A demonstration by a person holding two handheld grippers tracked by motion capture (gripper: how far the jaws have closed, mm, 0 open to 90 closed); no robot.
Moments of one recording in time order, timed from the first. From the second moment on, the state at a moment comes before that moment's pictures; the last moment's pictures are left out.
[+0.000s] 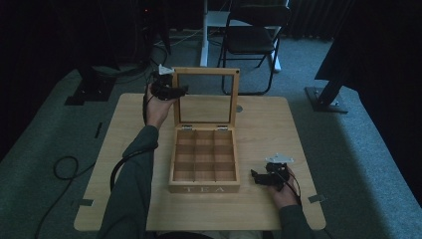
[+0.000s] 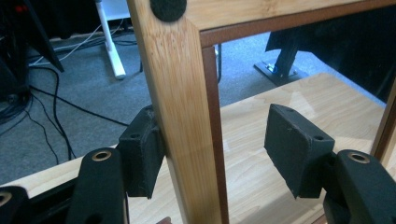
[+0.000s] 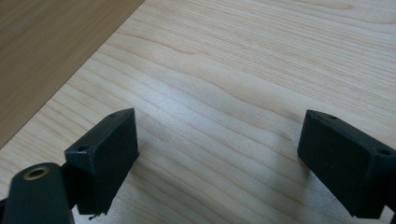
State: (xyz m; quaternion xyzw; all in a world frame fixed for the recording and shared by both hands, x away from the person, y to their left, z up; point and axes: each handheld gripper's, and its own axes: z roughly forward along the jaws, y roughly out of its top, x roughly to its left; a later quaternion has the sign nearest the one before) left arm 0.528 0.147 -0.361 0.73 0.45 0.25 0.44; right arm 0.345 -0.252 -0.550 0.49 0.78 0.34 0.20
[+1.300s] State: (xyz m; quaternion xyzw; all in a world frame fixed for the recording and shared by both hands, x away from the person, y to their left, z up) left arm 0.412 0.158 -0.347 0.72 0.41 0.25 0.50; right arm 0.344 -0.251 -0.550 0.49 0.78 0.33 0.21
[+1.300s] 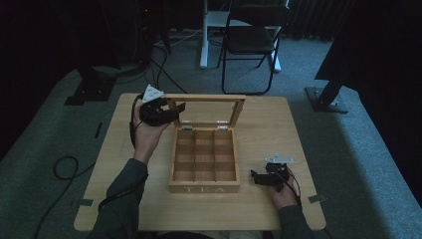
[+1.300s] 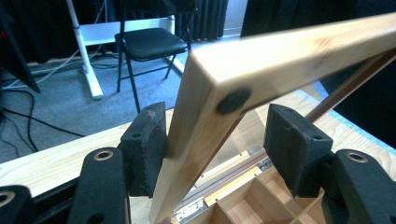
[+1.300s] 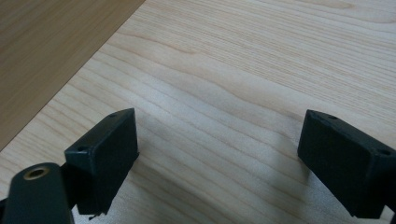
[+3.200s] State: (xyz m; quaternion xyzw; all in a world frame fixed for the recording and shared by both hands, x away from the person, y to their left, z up) left arm 0.339 0.164 -0.374 0.71 0.44 0.22 0.50; right arm 0.344 -0.251 -0.550 0.49 0.78 0.33 0.21
